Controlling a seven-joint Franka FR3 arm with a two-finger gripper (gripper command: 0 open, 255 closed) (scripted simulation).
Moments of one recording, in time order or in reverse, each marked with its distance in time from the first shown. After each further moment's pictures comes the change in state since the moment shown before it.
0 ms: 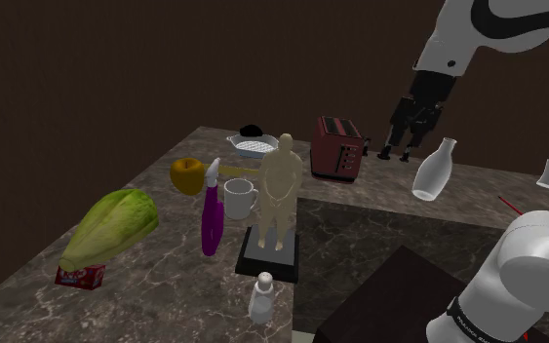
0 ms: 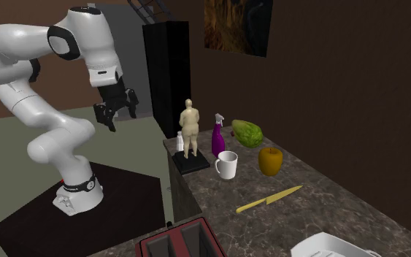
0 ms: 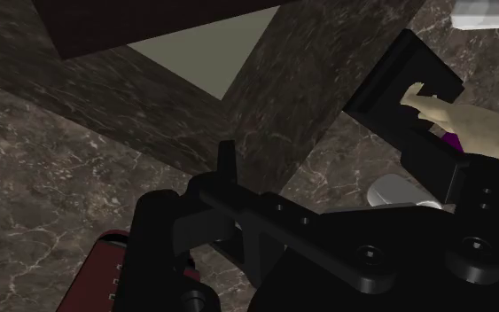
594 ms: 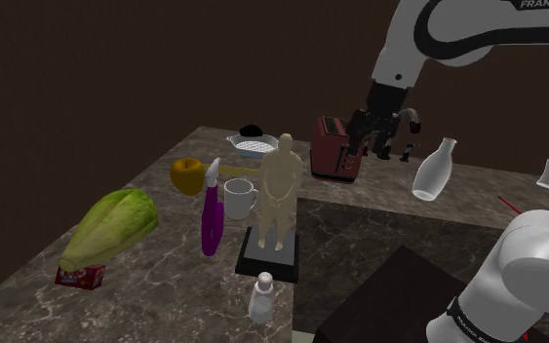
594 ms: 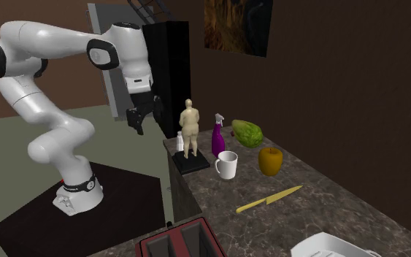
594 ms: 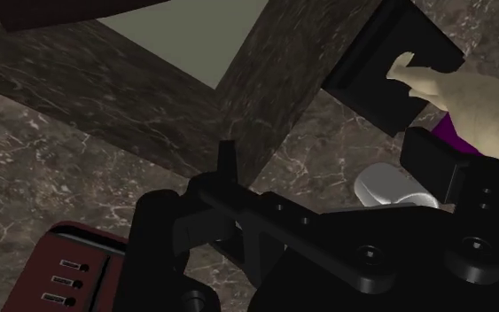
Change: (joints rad) arm 0.030 0.182 0.128 0.021 0.045 0.176 0.115
